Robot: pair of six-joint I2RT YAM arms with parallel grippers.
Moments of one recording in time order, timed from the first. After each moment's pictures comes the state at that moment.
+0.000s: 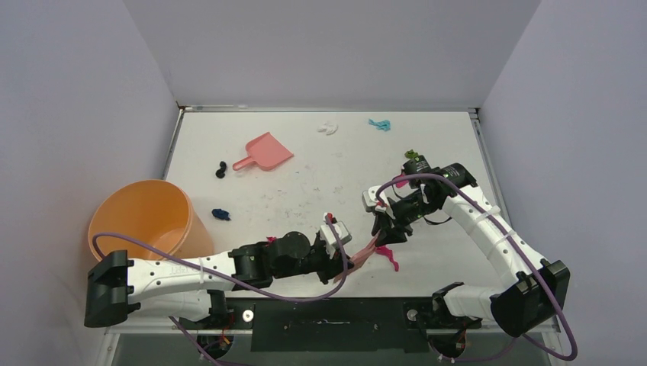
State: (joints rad) left arm -1.32 1.09 0.66 0.09 -0.05 -0.30; right arm 0.44 1.26 1.18 -1.33 -0.91 -1.22
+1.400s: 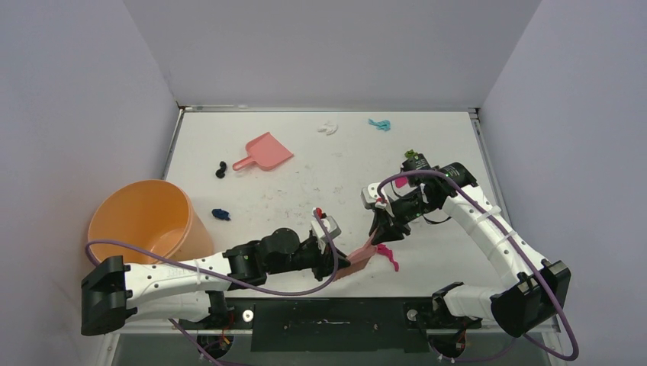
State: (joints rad) left arm -1.24 1.04 0.57 0.19 0.06 -0.36; right arm 0.45 1.26 1.20 -1.30 -0.96 -1.17
